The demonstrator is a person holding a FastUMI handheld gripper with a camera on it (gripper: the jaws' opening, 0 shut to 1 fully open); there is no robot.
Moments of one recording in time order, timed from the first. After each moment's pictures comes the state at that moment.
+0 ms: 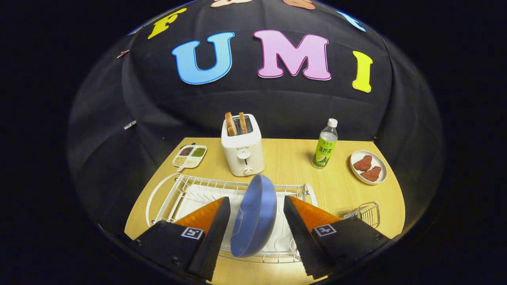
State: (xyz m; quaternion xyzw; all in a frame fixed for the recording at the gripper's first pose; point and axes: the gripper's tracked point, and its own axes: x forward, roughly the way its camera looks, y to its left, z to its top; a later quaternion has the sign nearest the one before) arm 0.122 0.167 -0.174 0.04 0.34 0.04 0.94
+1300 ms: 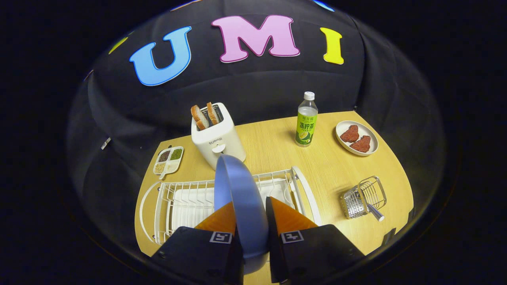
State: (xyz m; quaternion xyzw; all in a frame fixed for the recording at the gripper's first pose) arm 0.133 0.140 -0.198 0.11 0.39 -0.05 0.91
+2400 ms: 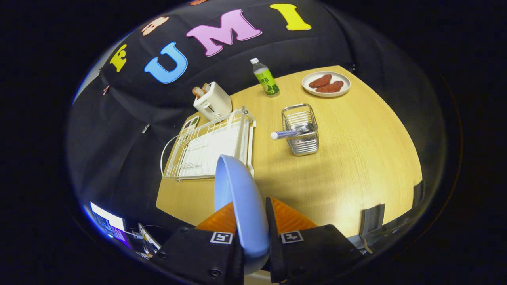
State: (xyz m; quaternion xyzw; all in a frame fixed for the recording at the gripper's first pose) arm -0.110 -0.044 -0.238 0.24 0.46 0.09 0.85
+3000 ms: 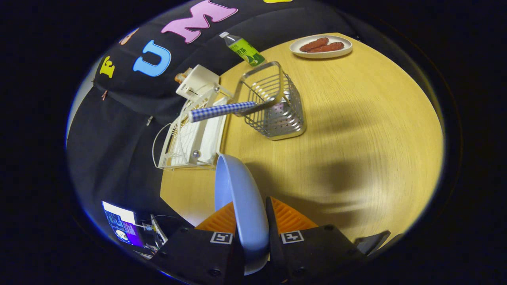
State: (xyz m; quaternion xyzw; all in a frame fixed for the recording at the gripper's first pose) arm -0.085 -0.086 -0.345 0.30 0.52 0.16 0.78
